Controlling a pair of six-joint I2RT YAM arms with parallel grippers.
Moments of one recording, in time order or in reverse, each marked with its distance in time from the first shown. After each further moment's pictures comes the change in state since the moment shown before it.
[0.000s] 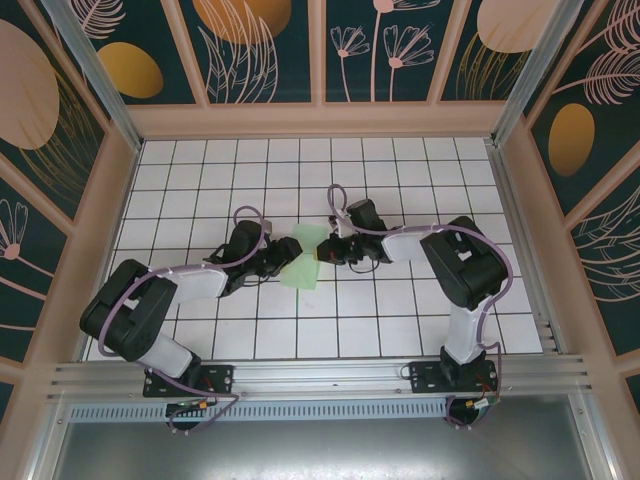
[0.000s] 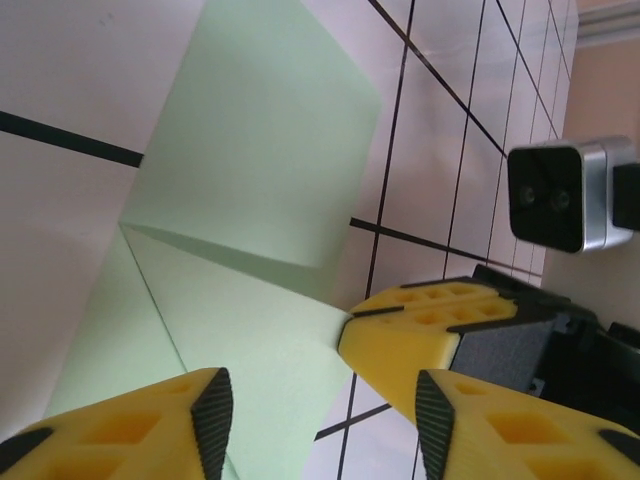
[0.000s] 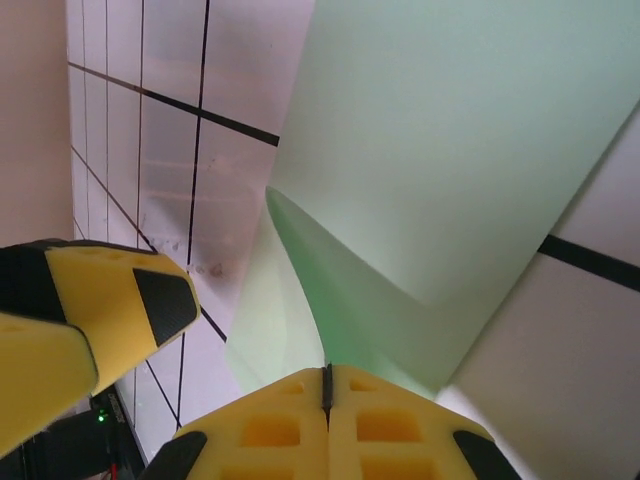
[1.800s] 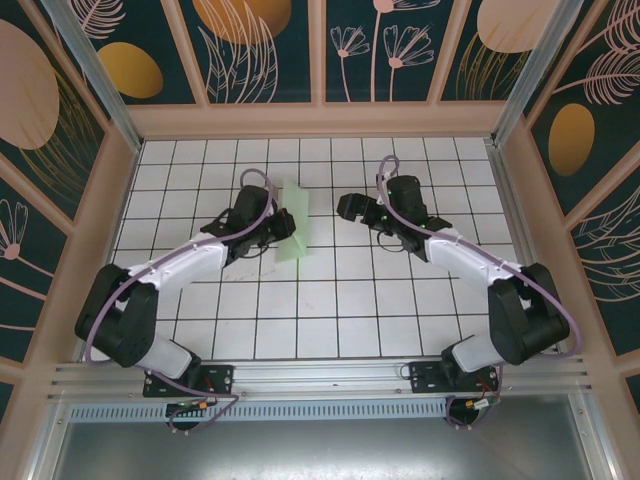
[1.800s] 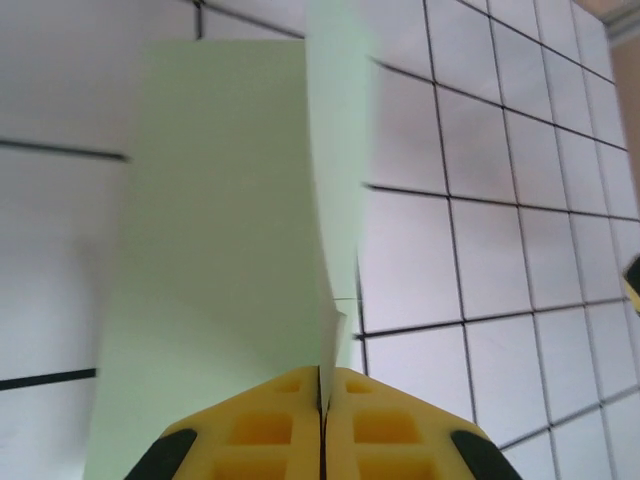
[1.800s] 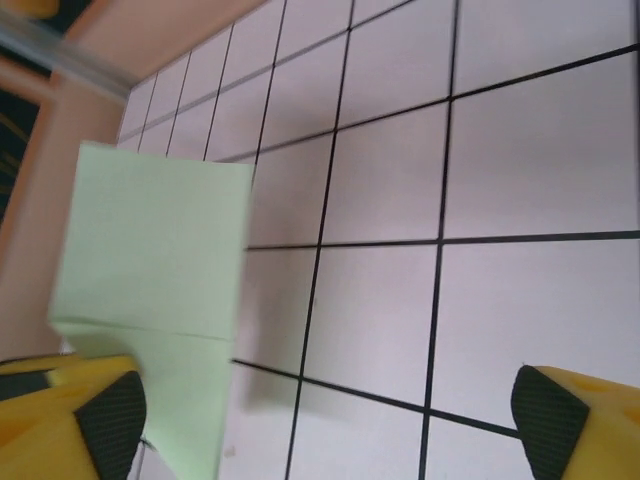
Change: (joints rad) left arm -0.002 -0.056 0.394 -0.520 -0.252 0.393; right arm -0.125 -0.452 -0.039 -0.130 0.422 0.014
